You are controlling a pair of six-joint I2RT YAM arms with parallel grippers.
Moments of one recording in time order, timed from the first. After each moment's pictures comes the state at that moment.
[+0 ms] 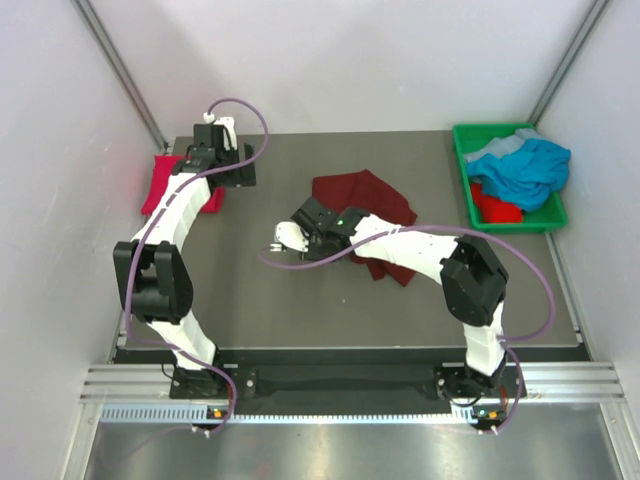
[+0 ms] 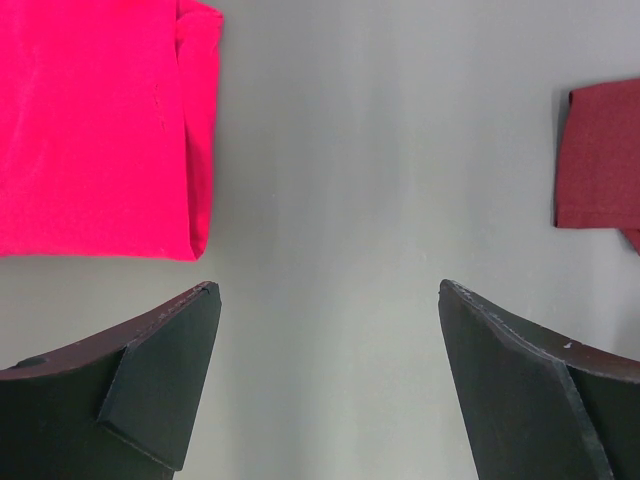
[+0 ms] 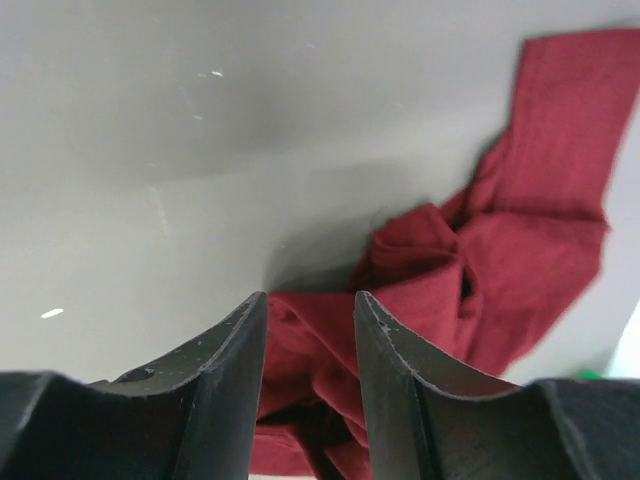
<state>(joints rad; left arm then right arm) -0.08 1.73 1.51 -0.49 -0.02 -0.08 0.96 1.94 1.58 -0.71 0.20 -0.65</state>
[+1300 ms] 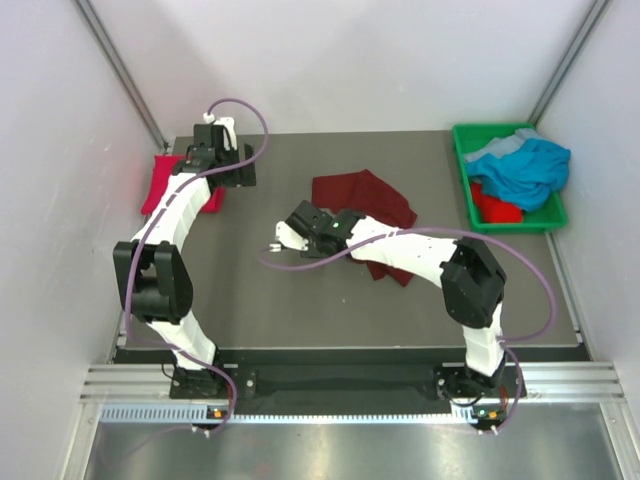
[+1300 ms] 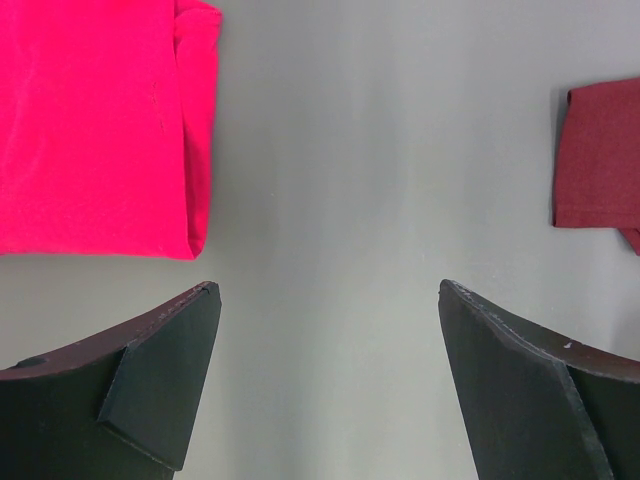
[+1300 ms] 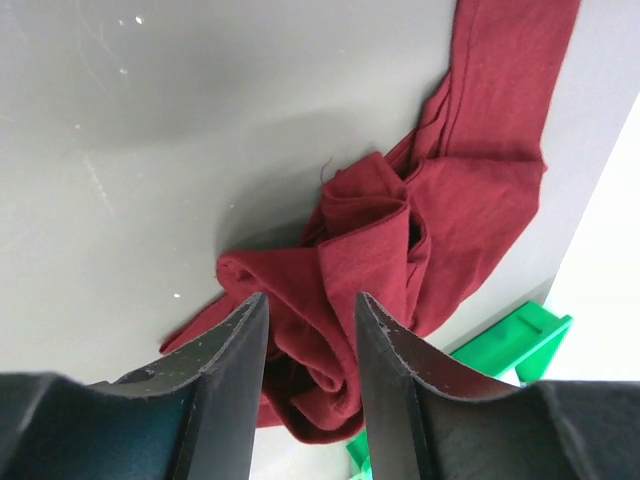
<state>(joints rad) -0.08 1.73 1.51 -0.49 -0.02 -0.09 1.00 1.94 1.60 -0.75 0.40 -0.65</state>
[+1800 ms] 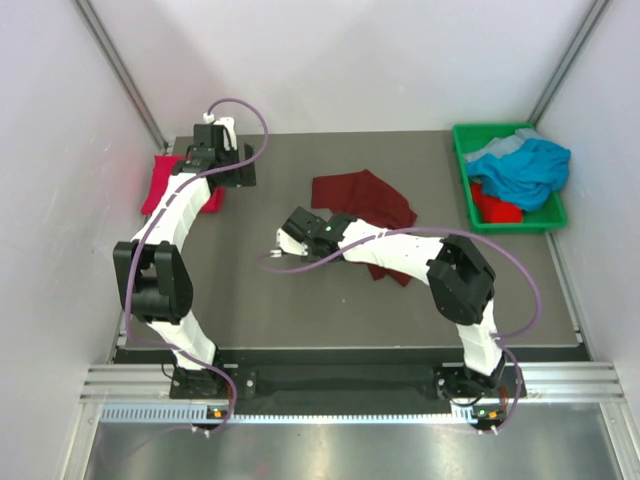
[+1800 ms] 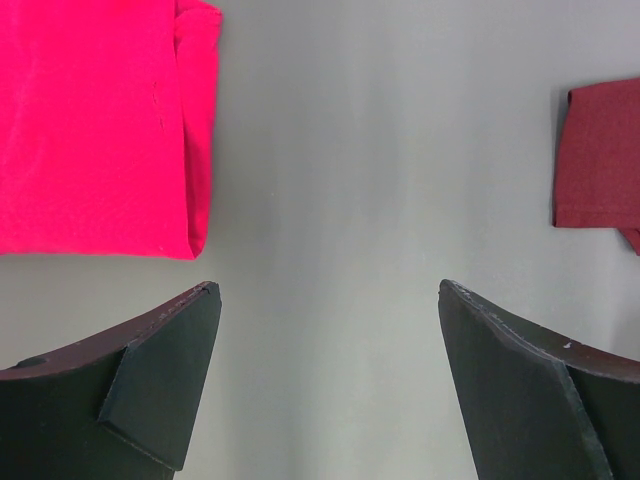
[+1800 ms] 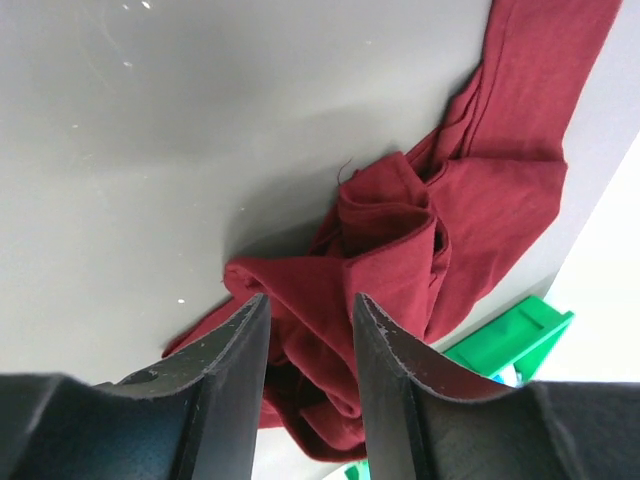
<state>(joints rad) -0.08 1.73 1.51 -0.49 -0.02 -0.09 1.00 1.99 1.62 -0.78 0.43 -0.64</state>
